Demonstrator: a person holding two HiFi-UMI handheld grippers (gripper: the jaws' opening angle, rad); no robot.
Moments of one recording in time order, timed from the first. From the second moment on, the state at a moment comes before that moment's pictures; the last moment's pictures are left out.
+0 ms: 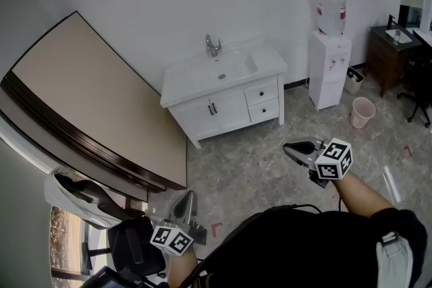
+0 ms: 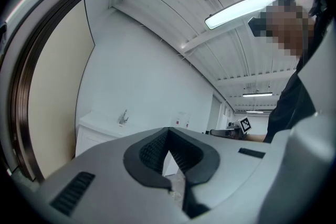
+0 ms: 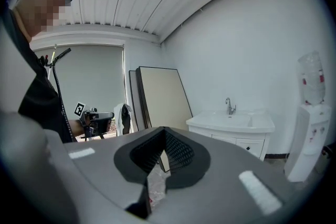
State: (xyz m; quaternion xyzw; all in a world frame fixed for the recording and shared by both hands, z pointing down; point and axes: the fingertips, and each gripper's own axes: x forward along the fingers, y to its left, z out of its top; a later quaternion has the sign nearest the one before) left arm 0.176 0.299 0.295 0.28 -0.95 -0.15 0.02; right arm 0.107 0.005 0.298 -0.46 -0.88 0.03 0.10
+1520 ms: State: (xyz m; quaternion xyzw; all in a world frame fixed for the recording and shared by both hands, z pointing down) left arm -0.098 0.501 0.296 0.33 -0.93 -0.16 0.03; right arm -0.134 0.216 0.293 -0.42 -0.90 0.04 0.11
